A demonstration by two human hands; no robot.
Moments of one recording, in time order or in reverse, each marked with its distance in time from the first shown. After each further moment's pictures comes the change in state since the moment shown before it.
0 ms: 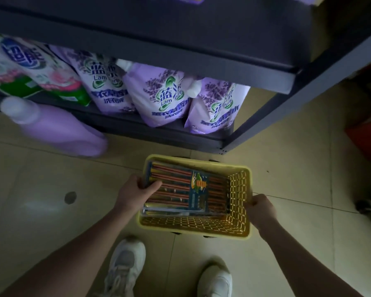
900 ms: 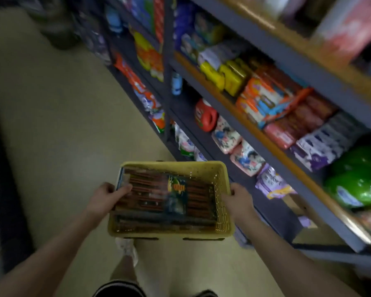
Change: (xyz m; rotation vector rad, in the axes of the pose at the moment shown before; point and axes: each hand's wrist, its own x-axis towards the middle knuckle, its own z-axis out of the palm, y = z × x) left_hand -0.458 0.048 -0.440 -0.668 0.591 -0.382; right_hand -0.487 -0.335 -0.185 -0.193 -0.278 -0.886
